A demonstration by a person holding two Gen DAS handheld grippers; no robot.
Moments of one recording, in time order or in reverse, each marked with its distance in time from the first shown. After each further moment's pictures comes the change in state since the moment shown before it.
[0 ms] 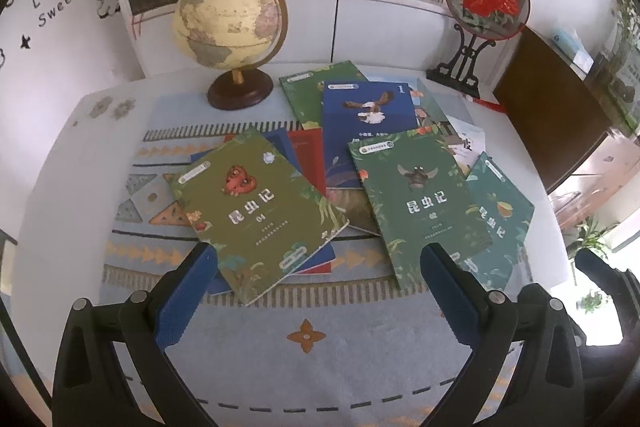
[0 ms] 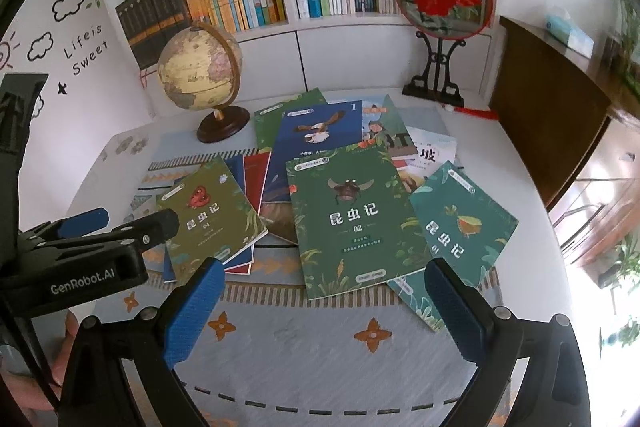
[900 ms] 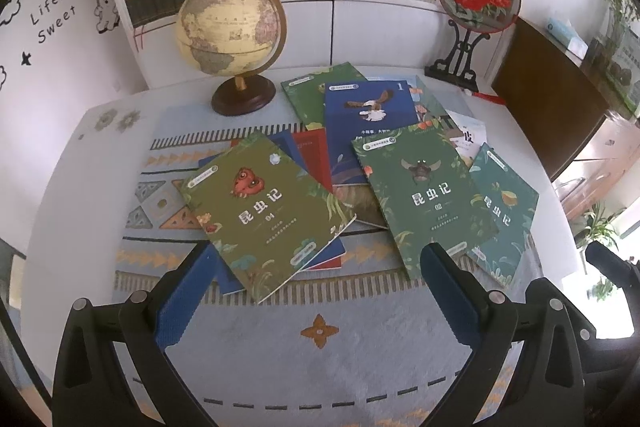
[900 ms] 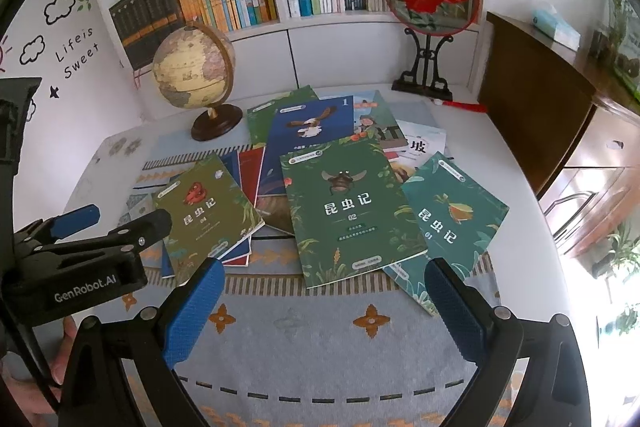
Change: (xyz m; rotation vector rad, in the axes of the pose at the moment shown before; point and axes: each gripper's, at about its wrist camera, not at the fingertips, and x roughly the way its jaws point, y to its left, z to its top) left arm -0.009 0.000 -0.010 0.045 -0.017 0.015; right arm -0.010 0.006 -0.010 0.012 0.001 -0.036
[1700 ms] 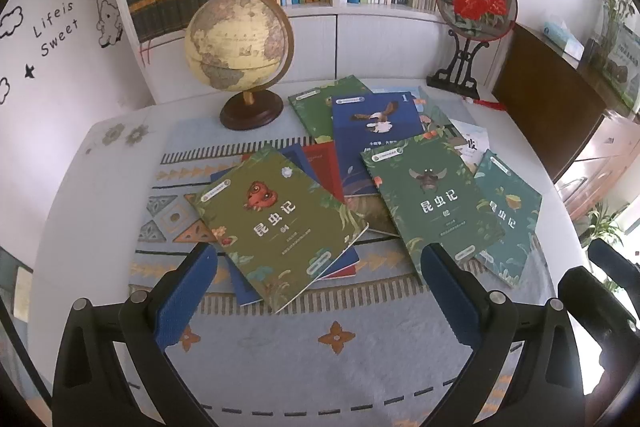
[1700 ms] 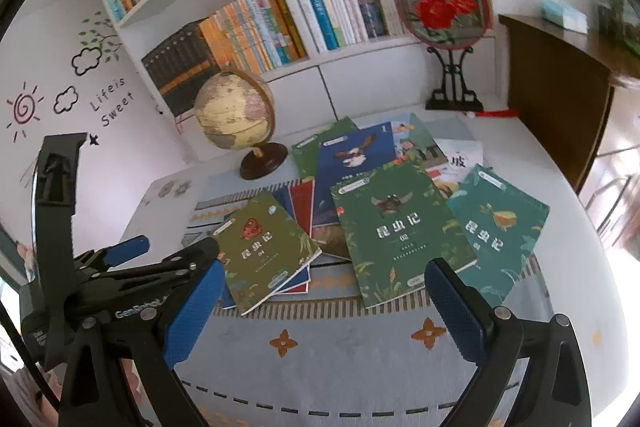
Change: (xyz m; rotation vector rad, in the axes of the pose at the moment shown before) left arm -0.011 0.012 0.000 0.026 -0.043 0.011; right arm -0.023 0.006 -0.006 0.115 -0.118 0.182
